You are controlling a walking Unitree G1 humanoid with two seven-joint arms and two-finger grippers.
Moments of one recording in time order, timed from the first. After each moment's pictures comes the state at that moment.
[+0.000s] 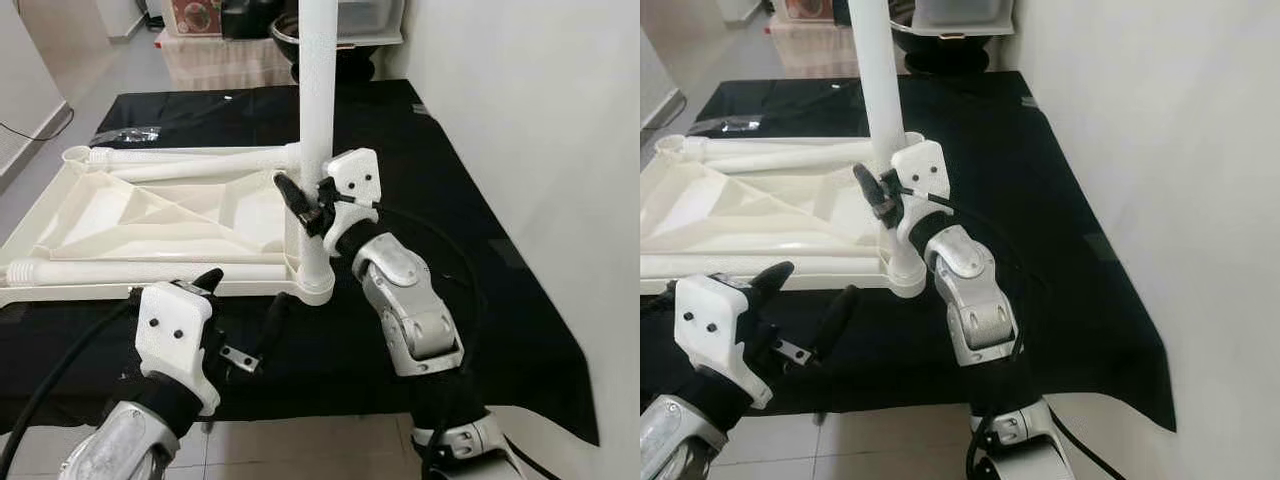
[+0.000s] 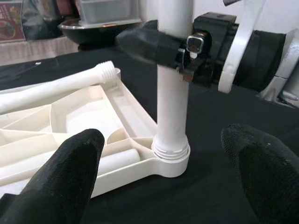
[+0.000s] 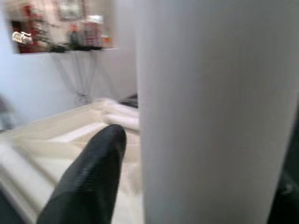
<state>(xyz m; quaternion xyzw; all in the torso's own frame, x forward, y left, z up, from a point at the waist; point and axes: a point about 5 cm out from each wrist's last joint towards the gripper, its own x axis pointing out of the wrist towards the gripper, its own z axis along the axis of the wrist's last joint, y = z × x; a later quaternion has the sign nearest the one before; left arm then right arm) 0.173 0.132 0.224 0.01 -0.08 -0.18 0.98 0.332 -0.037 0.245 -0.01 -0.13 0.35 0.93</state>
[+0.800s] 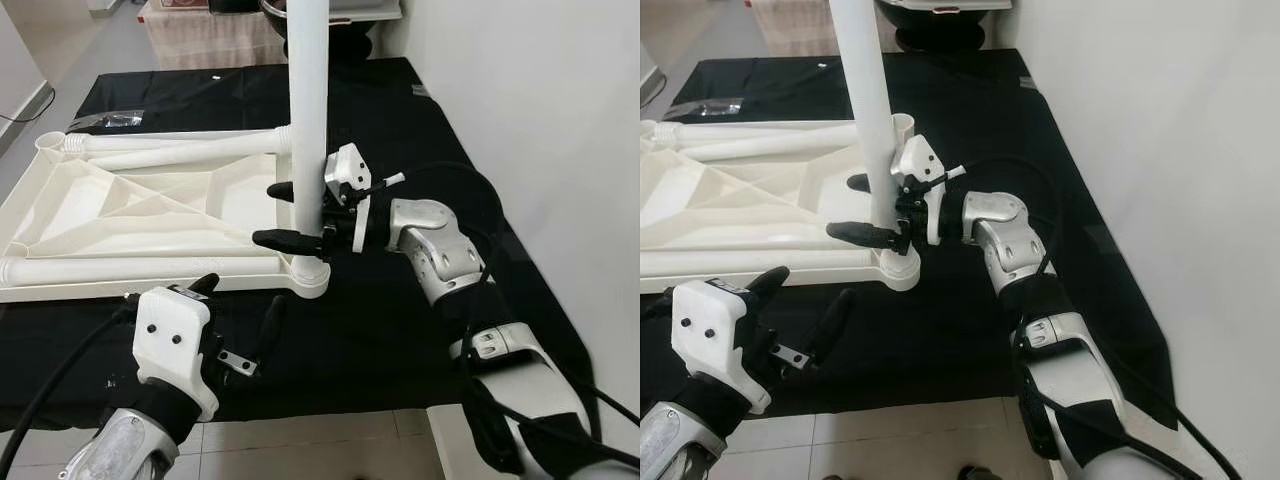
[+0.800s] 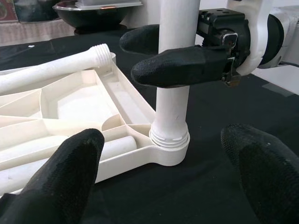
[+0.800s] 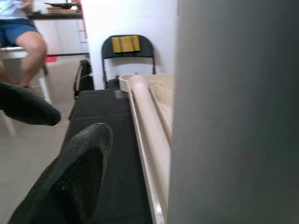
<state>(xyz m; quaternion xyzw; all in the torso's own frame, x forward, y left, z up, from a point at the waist) 0.168 0.131 0.220 0.01 -0.07 -0.17 0.98 0.360 -0.068 0.251 -0.09 -0.07 0.66 0.75</state>
